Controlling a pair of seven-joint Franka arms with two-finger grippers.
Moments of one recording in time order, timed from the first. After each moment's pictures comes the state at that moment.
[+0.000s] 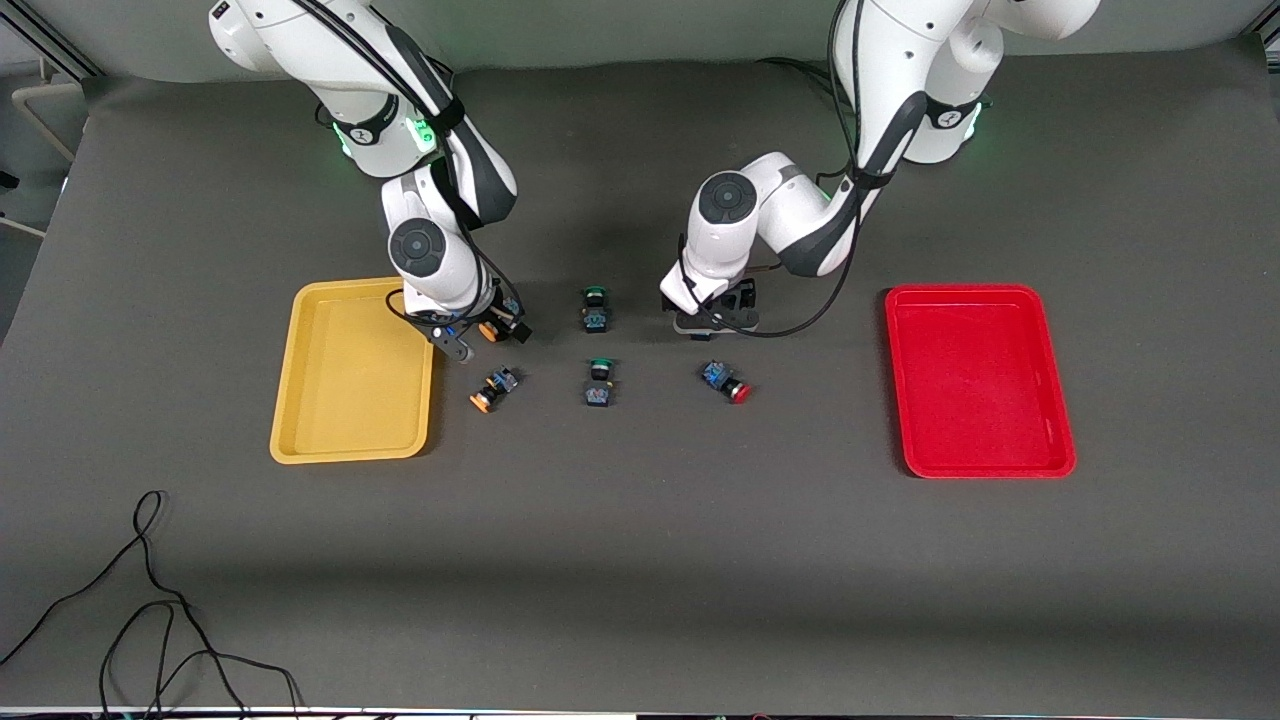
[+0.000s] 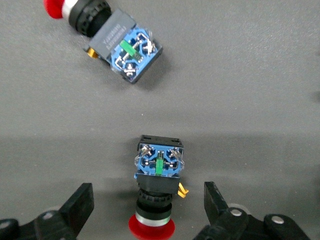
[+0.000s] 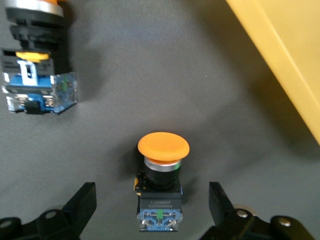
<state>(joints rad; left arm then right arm) -0.60 0.48 -0.23 -2.12 0.13 2.61 -0.96 0.72 0.31 -0.16 -2.37 0.26 2.53 1.03</state>
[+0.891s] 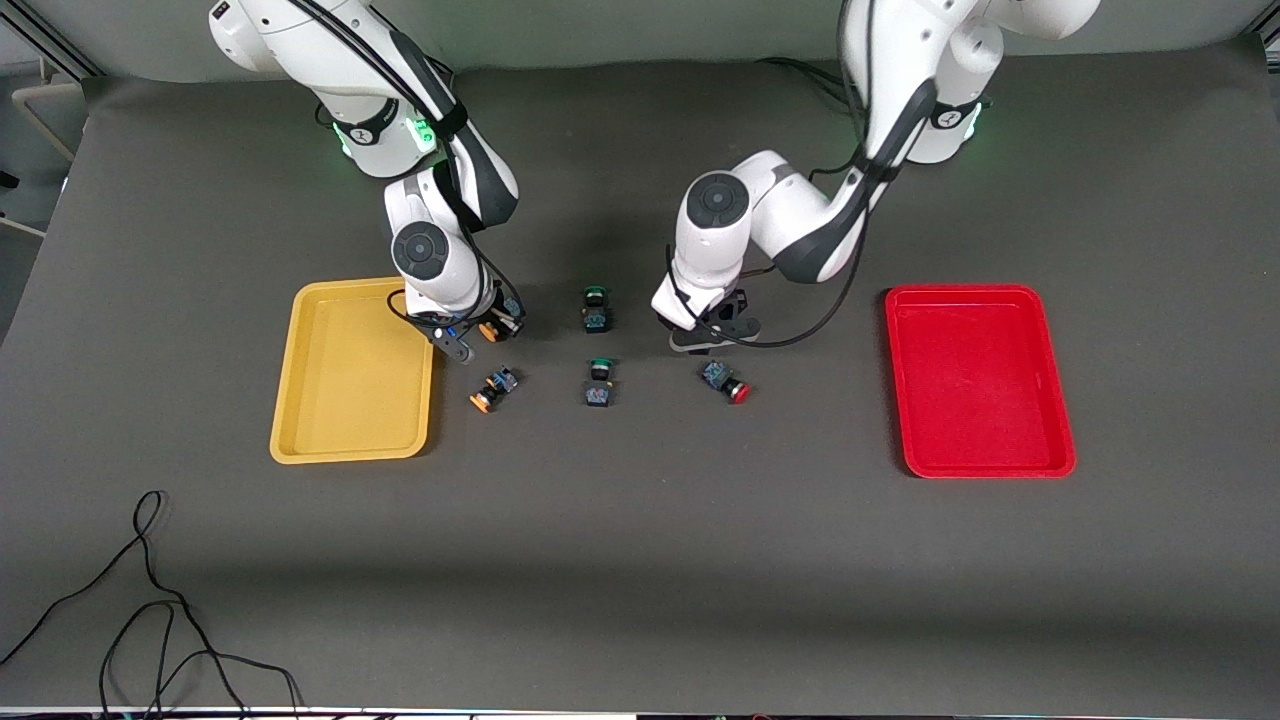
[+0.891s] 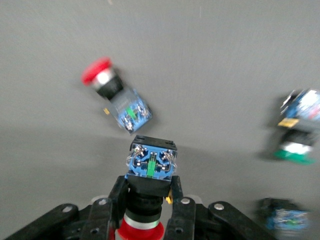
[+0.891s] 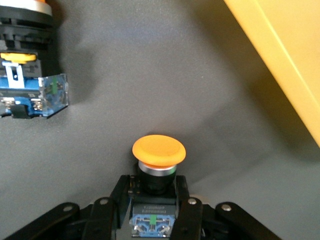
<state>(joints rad) -0.56 0.40 -0.22 -1.93 0.11 2.38 -1.06 0.72 0.32 -0.17 -2.37 0.26 2.53 1.03</state>
